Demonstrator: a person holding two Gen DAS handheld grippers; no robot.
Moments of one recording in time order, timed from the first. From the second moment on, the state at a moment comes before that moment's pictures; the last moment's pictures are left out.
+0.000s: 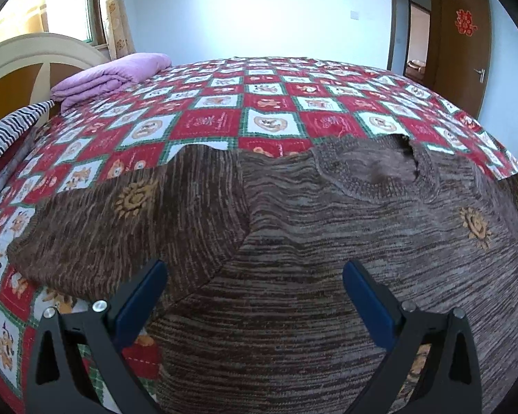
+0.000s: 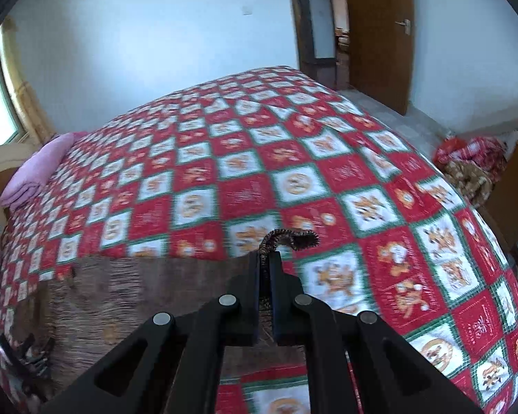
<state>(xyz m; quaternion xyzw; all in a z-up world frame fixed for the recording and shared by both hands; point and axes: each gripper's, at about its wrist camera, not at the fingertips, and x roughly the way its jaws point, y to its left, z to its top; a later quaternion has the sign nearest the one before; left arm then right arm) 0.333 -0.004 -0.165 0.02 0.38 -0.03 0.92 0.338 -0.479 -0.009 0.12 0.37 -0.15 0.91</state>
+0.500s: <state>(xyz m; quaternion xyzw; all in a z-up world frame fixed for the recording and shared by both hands) 0.332 0.002 -0.164 0.00 0.38 -0.04 0.93 0.387 -0.308 0.011 0.09 0.37 -0.04 0.92</state>
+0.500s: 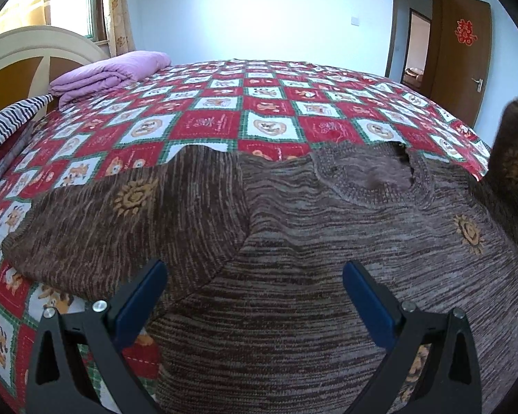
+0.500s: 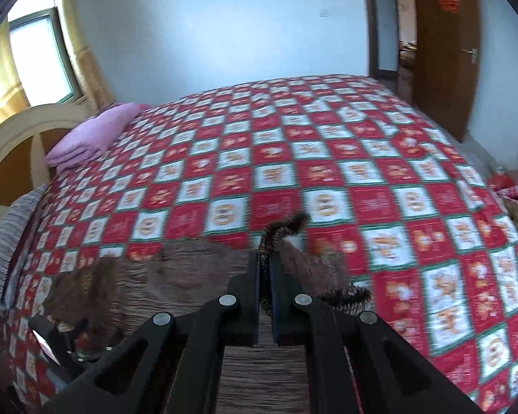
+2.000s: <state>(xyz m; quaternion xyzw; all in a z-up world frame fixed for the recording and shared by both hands) 0.337 0.026 -0.168 -0.06 0.39 -0.03 0.92 0.406 -0.220 -0.151 0.16 0.40 0.16 0.89</state>
